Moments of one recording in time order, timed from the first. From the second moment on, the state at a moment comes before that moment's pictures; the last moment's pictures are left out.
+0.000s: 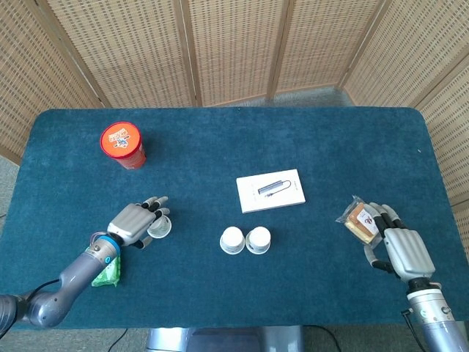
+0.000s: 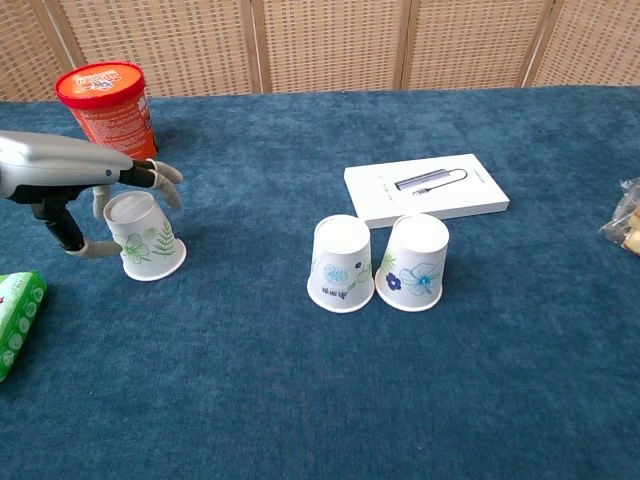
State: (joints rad) left arm -0.84 -1.22 0.01 -1.80 0.86 0.80 0.53; right arm 0.24 -0.94 0.07 -2.01 -1.29 1.24 -0.13
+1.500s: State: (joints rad) left arm -0.94 -1.07 -0.17 -2.01 0.85 0.80 0.34; right arm 0.23 -0.94 0.06 -2.00 -1.32 1.25 -0.13
